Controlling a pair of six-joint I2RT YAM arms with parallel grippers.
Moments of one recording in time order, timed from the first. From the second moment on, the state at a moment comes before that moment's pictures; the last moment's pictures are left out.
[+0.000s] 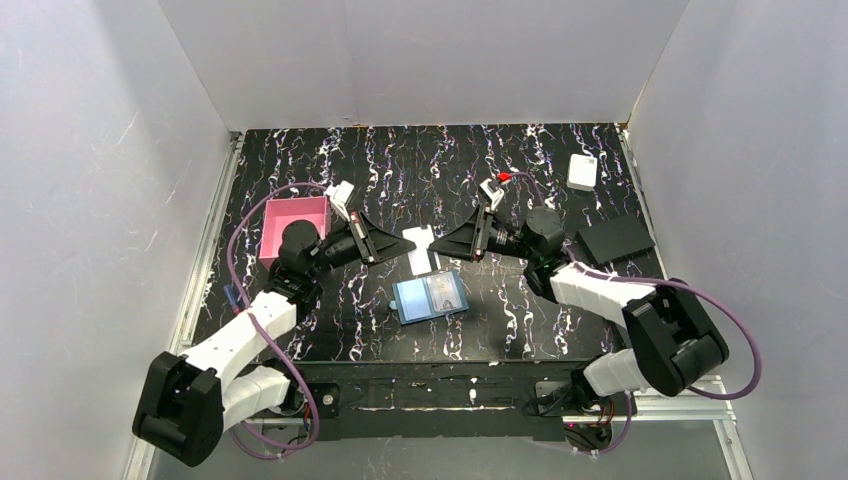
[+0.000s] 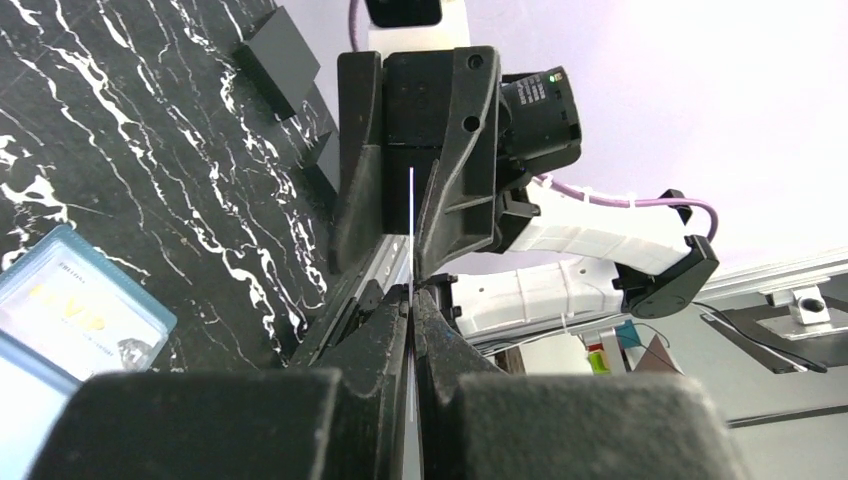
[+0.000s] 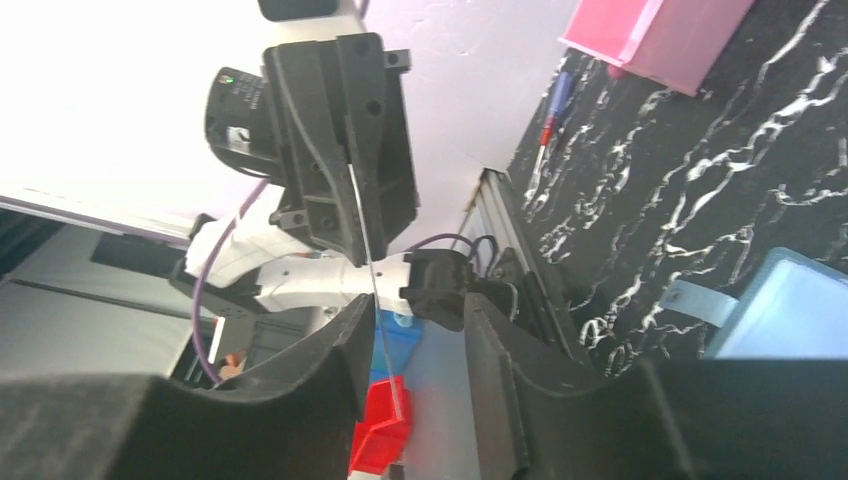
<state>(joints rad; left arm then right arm) -0.42 1.06 0.53 0.55 0.71 -1.12 0.57 1.39 0.61 0.86 -0.81 1.25</state>
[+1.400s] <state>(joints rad) -0.56 1.51 0.75 -0.23 0.58 -0.76 0.56 1.57 0.86 -0.17 -0.75 0.51</state>
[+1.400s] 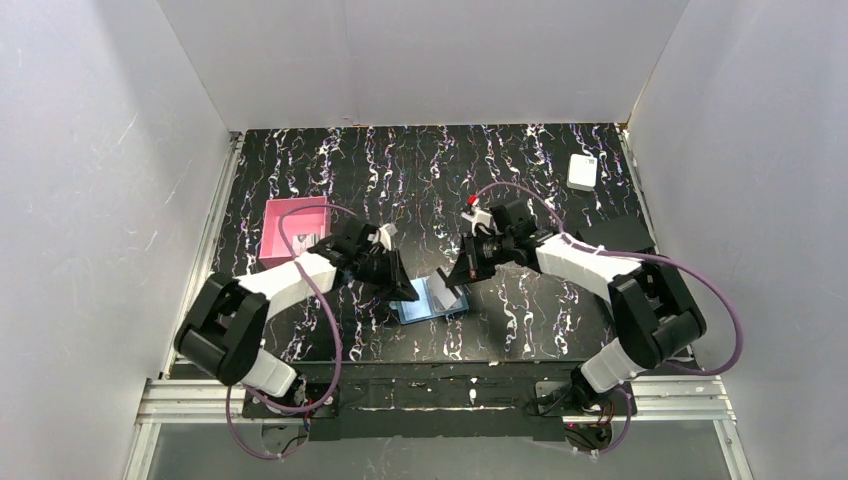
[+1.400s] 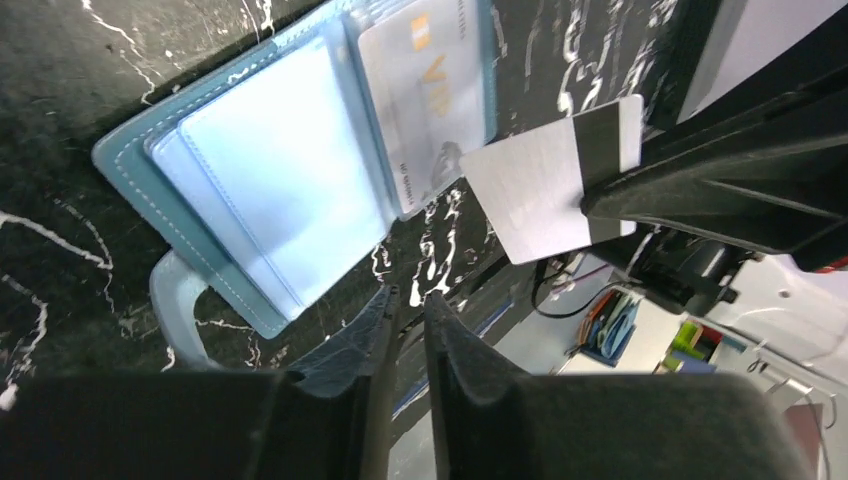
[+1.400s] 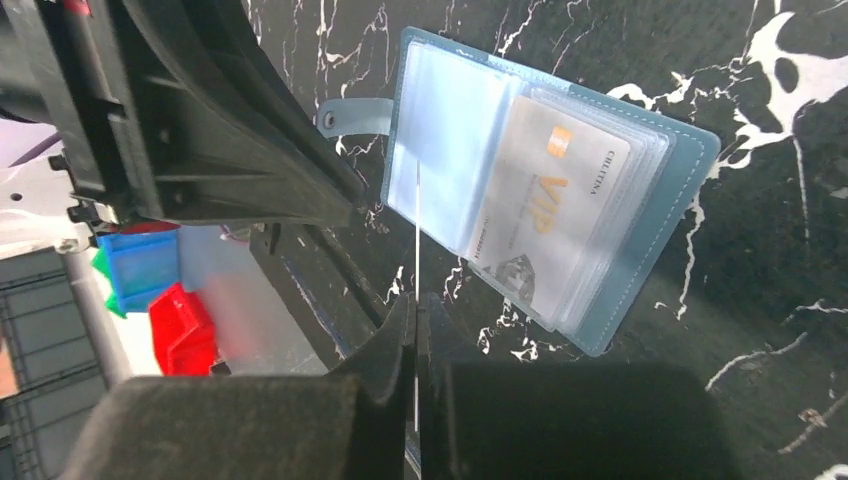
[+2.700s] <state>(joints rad) -0.59 1.61 0.75 -0.24 0.46 -0.70 0.53 1.70 0.72 0.07 -0.80 0.58</state>
